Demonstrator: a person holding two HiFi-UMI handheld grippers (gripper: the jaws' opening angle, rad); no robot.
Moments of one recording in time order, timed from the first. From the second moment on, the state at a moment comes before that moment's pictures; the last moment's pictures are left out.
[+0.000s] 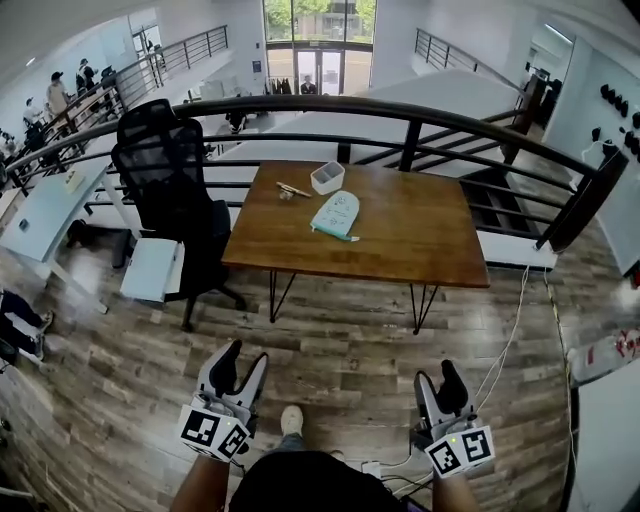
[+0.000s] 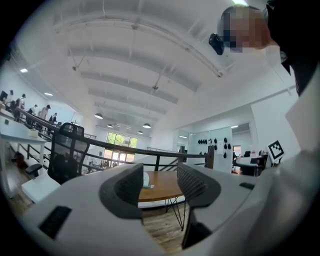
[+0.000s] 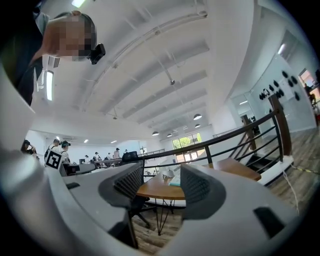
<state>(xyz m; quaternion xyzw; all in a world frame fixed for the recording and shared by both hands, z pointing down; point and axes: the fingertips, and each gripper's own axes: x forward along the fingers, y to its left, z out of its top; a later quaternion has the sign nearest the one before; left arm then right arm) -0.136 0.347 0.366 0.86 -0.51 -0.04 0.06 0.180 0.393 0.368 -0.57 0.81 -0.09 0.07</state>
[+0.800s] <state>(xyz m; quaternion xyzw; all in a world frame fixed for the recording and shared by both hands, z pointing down) -0.226 0.198 0.368 0.87 -0.49 -0.04 0.05 0.080 0.244 0.363 -0.57 0.81 -0.10 0.05</state>
